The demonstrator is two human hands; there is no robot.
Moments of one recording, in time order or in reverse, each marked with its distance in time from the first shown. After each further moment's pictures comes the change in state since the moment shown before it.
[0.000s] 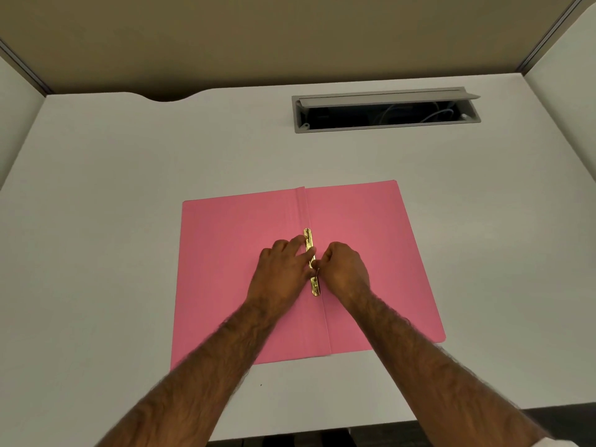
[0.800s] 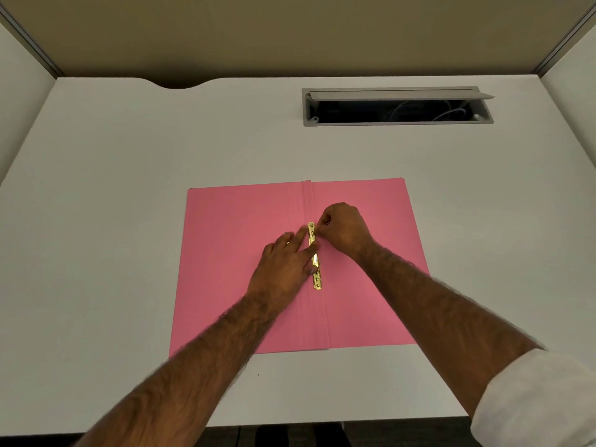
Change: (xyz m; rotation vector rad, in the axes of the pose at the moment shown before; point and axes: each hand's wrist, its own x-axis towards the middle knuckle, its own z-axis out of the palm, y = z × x) left_hand -0.002 -0.004 0.009 0.001 -0.089 0.015; right_hand 0.064 -0.019 -0.021 -0.092 -0.012 -0.378
